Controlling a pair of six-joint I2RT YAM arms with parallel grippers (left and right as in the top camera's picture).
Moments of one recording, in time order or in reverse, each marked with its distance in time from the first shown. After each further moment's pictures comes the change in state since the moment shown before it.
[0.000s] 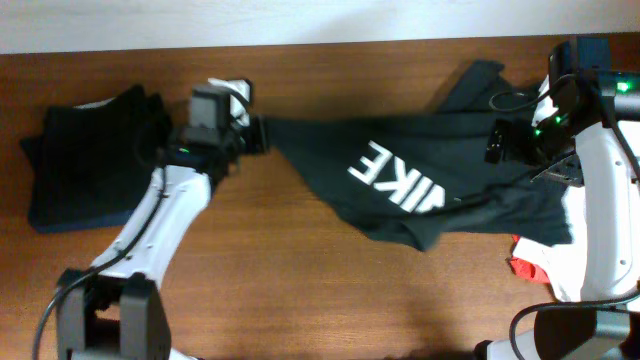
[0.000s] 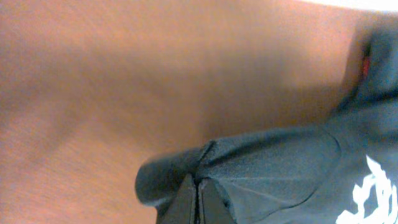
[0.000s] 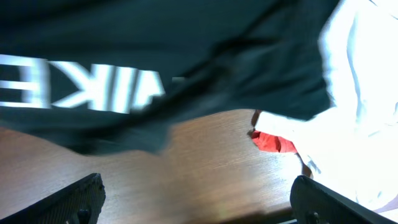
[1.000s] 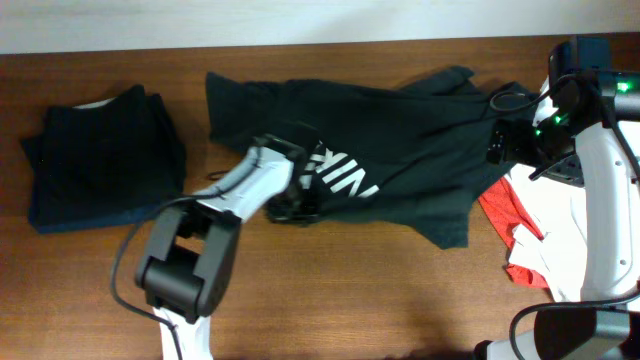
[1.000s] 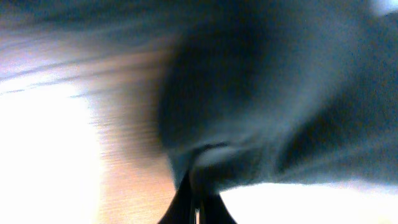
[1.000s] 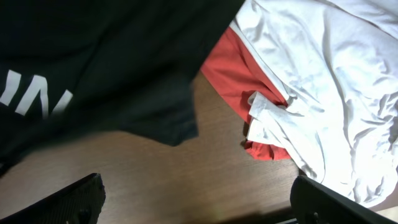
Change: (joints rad) left arm -0.256 0.371 0.198 -0.717 -0.018 -0.134; right arm 0.000 0.000 0.000 0.000 0.017 0.000
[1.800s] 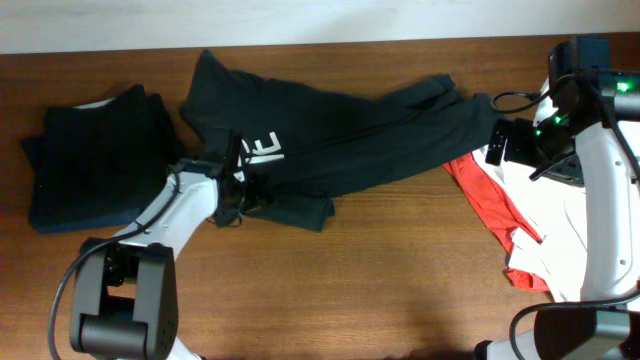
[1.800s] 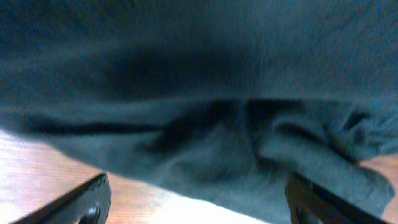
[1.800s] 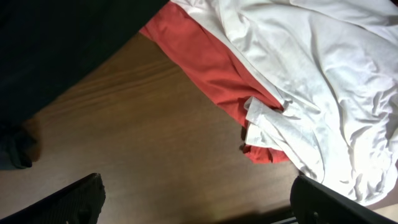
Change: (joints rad) left arm 0.259 -0.280 -0.330 0.351 0.024 -0.138; right arm 0.000 0.000 0.000 0.001 0.005 0.000
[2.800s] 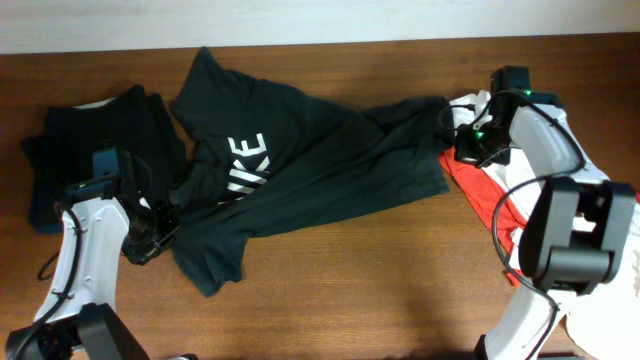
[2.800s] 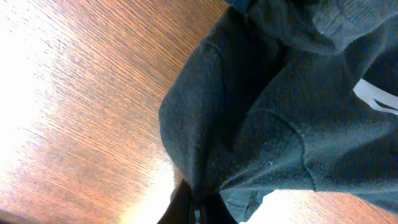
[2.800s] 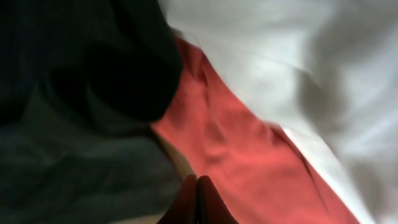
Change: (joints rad) left arm 0.439 -0.237 -0.020 -0.418 -0.133 0.071; right arm 0.000 0.394 -0.291 0.670 -0.206 -0.161
